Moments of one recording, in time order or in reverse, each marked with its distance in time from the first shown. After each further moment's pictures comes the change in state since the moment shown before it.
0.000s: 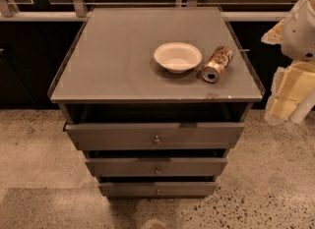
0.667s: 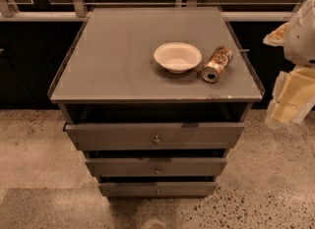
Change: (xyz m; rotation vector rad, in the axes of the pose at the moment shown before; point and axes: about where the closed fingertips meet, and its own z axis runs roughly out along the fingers) arm 0.001 0.003 0.002 0.024 -0.020 -0.005
